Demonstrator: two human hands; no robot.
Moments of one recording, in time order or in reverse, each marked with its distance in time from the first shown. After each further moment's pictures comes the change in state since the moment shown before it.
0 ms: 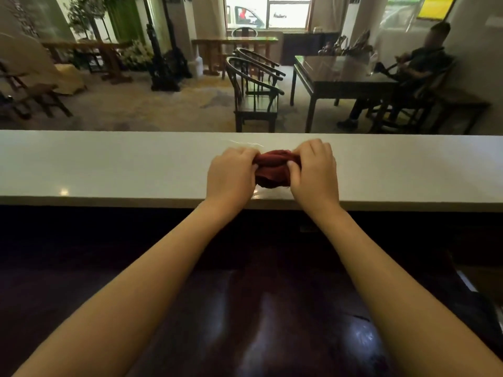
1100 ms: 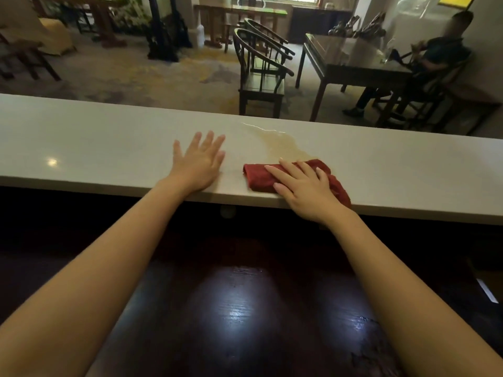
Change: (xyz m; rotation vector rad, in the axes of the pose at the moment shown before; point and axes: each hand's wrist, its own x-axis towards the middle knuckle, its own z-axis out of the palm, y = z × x) left_hand 0.013 -0.178 0.024 0.228 -0.555 -0.253; right_hand 0.004 -0.005 0.083 -0.203 -0.819 -0.043
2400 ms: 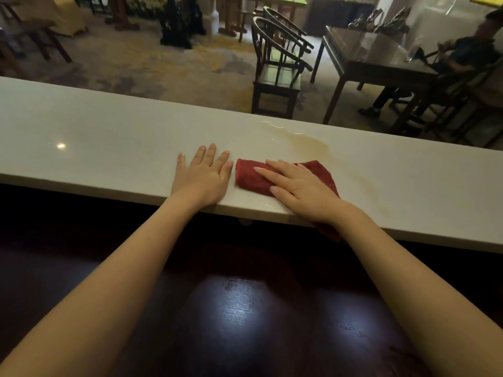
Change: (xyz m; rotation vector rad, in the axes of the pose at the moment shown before) left_hand -0.001 -0.040 0.013 -0.022 -0.061 -0.103; right_hand 0.064 -0.031 0.008 0.028 -0.043 -0.321
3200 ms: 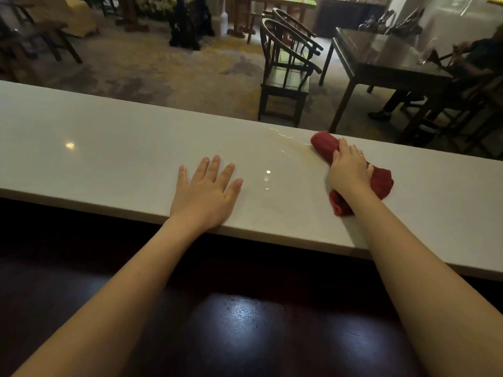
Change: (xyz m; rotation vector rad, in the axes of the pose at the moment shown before) left_hand -0.001 -0.004 0.005 -0.003 0.030 0.020; right_hand 0.055 0.073 -0.017 0.073 0.387 0.841
